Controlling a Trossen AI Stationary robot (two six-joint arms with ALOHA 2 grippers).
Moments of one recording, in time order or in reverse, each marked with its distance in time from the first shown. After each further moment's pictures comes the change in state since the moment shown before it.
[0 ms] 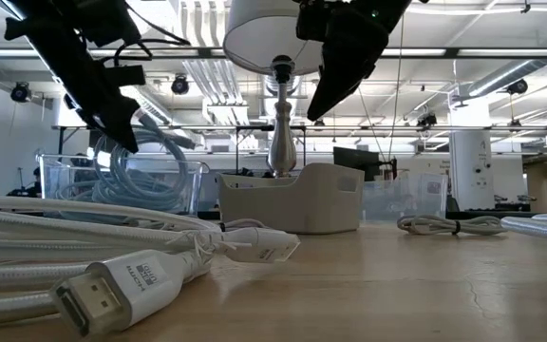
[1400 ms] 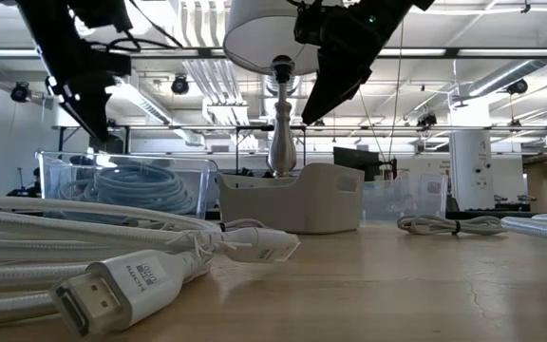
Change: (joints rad) left arm 0.005 -0.003 0.179 -0.394 0.191 -0.121; right arm 0.000 0.002 -0.037 0.076 -0.002 0.029
